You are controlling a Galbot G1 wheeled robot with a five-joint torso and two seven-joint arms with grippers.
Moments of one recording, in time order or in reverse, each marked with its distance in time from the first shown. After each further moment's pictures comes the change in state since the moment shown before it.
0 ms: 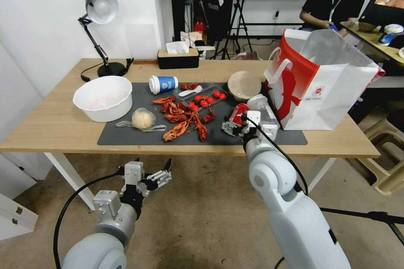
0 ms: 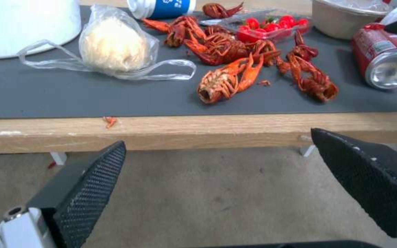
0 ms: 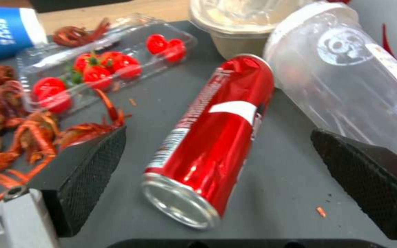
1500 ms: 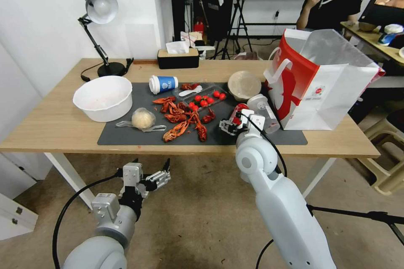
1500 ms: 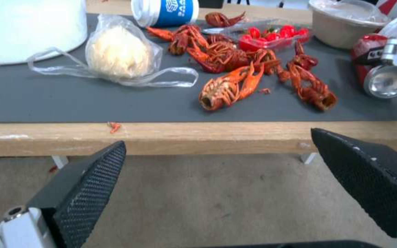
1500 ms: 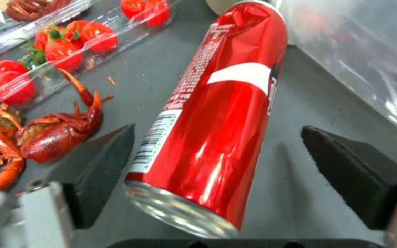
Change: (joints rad) left arm 0.020 -0.017 -0.001 -0.007 0.015 -0.035 0.004; right arm 0.103 0.031 -0.030 -0.134 0.210 0.001 0.210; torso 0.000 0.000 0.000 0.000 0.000
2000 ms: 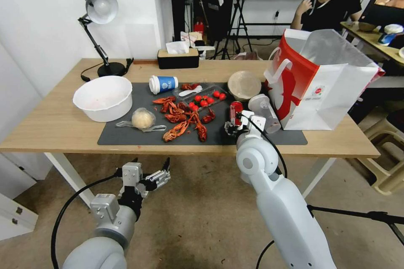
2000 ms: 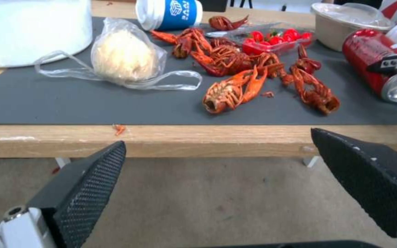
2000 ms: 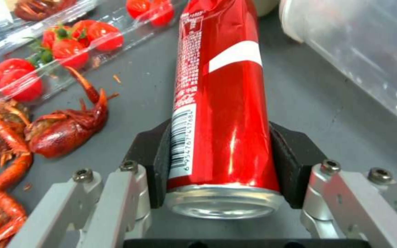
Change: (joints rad) left arm 0.005 -0.007 -0.001 0.000 0.007 -0.013 -0.004; right arm -0.011 -0.010 -0.002 0.016 -0.005 0.001 -0.016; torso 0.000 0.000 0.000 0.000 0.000
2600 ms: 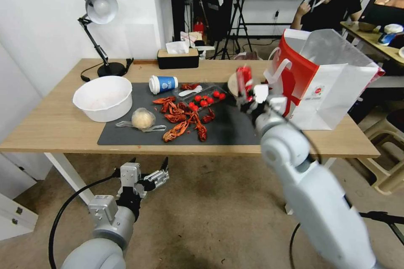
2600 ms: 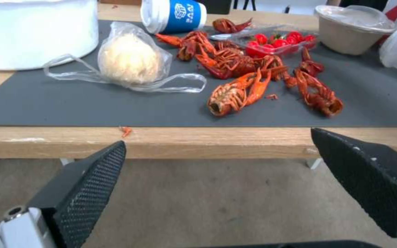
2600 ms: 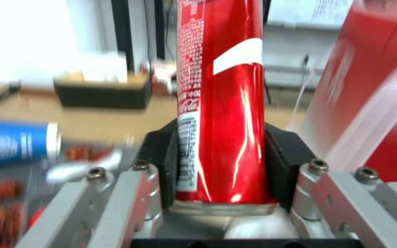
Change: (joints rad) left arm 0.010 -0.007 -0.006 -0.010 0.008 -0.003 -0.003; right arm 0.205 -0.265 0.043 0.119 -0.109 0.002 -0.298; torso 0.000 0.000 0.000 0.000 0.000
